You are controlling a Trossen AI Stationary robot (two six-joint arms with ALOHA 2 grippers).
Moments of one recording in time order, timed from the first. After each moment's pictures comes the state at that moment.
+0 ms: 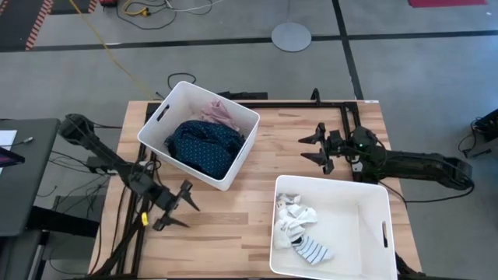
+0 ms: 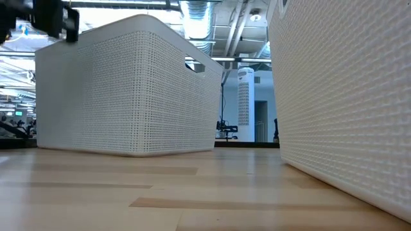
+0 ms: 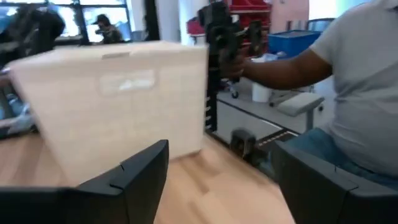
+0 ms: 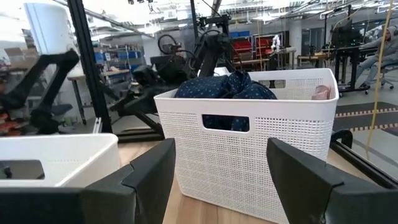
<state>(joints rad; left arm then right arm) -0.63 0.89 0.16 0.77 -0.11 0.08 -0.43 0.71 0.16 0.69 -0.44 0.15</state>
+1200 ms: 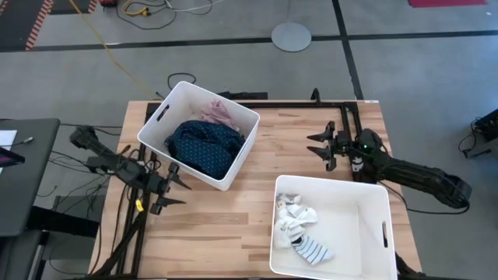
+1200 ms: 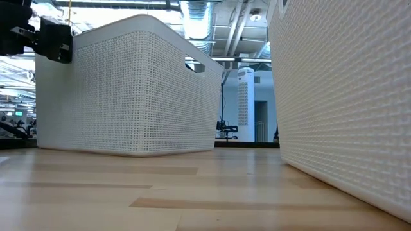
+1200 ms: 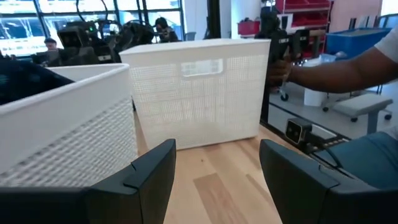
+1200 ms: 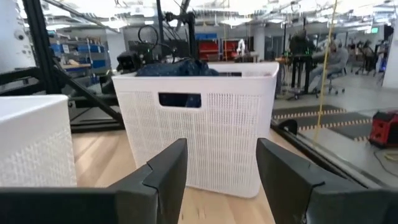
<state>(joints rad) -0.58 0.18 0.01 0.19 -0.31 0.08 -0.63 0.53 0.01 0.65 -0.50 0.08</state>
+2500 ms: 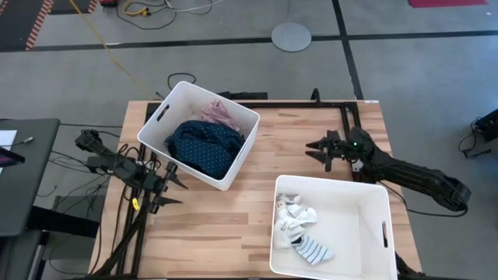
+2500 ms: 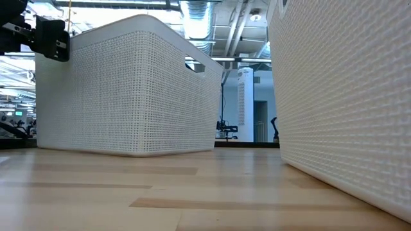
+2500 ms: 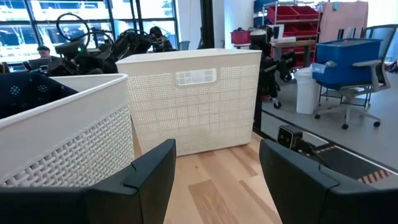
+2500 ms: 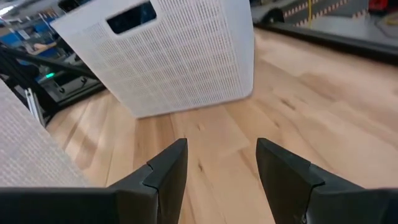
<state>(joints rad) -0.58 0.03 0.01 0.07 -0.28 0.09 -0.69 0.53 0.01 0.29 -0.49 0.24</state>
